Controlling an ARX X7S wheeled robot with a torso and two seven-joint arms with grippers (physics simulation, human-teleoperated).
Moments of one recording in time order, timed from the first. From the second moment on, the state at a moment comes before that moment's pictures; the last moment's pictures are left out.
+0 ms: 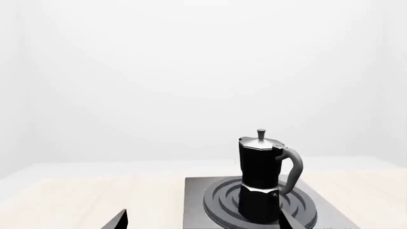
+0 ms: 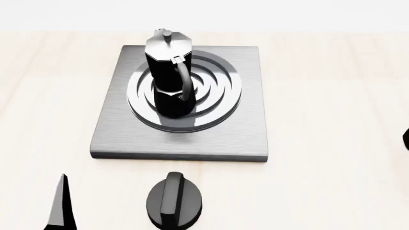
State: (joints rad) left arm 0.04 -0.45 0.33 0.71 -0.28 -0.17 -0.48; right arm 0.81 0.97 -0.40 0.52 0.77 0.36 -0.05
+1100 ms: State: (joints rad) left arm 0.04 -0.46 0.34 0.70 -0.27 -0.16 -0.48; right arm 0.91 0.79 -0.44 0.85 0.61 0.14 -0.04
